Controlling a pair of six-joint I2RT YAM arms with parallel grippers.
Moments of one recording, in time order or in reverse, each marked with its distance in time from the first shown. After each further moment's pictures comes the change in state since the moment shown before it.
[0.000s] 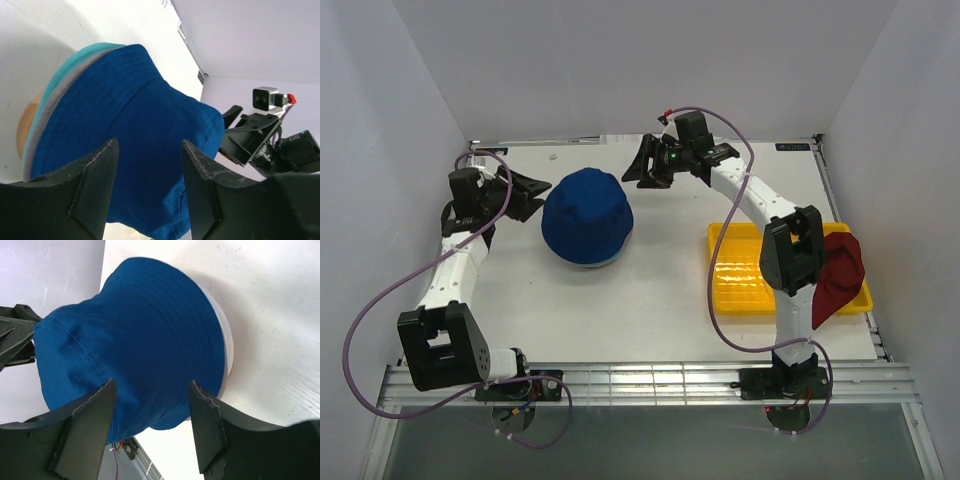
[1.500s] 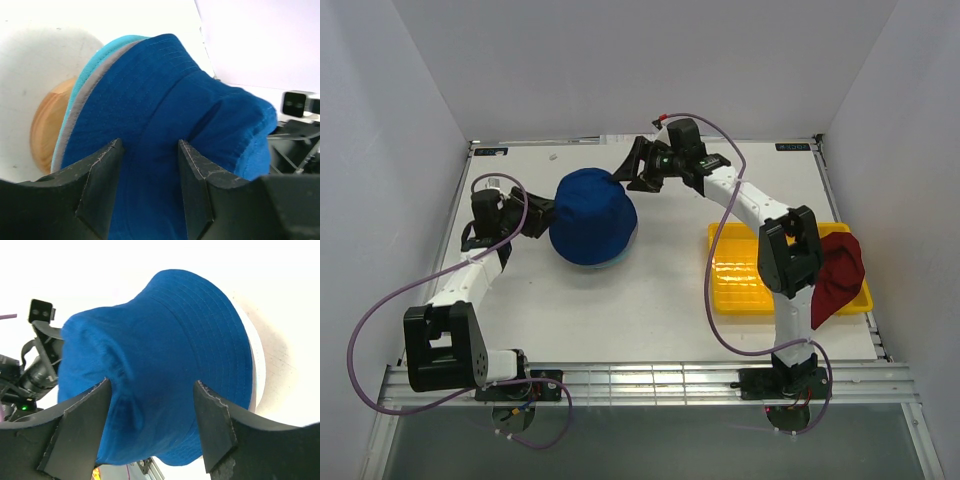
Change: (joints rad) left arm -0.085 -0.015 -0.228 0.217 -0.111 -0.077; right arm 0.047 -0.003 -0.098 0.201 0.011 0.130
